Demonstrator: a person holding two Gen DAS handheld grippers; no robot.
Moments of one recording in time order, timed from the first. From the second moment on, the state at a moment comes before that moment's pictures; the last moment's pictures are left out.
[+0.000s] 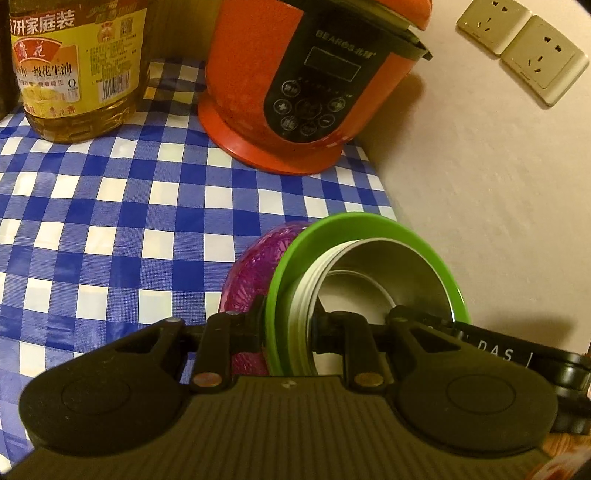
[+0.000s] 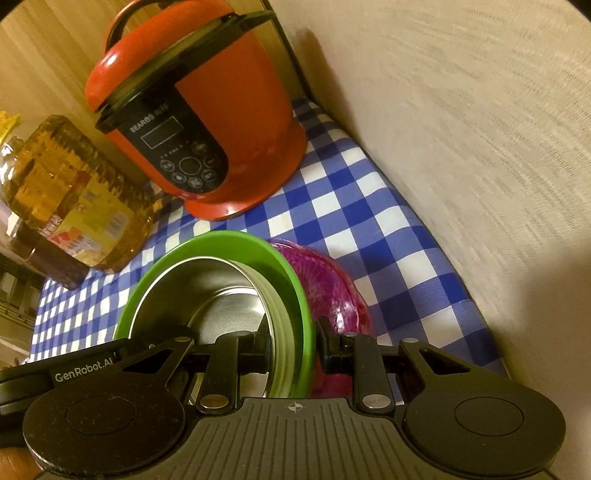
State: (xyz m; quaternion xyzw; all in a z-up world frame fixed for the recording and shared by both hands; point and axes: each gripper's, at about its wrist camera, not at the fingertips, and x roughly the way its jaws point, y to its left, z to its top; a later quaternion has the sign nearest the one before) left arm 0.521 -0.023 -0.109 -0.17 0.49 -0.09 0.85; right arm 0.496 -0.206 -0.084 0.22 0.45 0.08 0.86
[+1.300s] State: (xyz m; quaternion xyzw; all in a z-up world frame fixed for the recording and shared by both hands) left arm 0.511 -0.019 -0.098 -0.16 0.44 -0.09 0.88; right arm 0.484 -0.207 -0.075 0.21 0.40 0.10 0.89
